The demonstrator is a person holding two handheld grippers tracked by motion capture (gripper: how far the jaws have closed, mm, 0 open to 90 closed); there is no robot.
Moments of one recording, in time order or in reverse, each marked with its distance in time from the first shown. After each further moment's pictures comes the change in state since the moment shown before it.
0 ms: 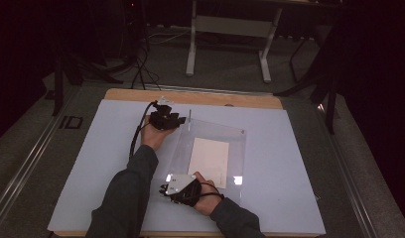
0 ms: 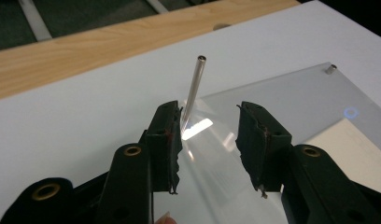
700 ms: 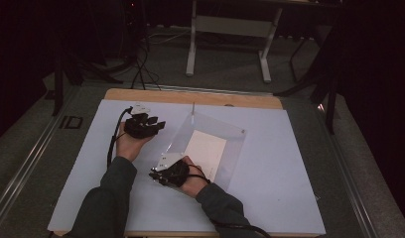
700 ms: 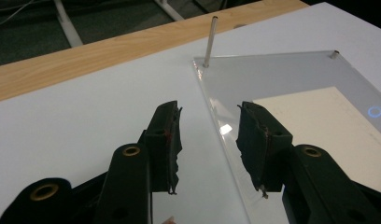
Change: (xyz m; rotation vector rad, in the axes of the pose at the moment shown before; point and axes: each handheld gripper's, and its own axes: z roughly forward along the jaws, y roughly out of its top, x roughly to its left) left arm 0.010 -0.029 -0.066 -0.040 0.072 0.033; right arm -0.042 0.018 0.035 -0.038 0.029 0.114
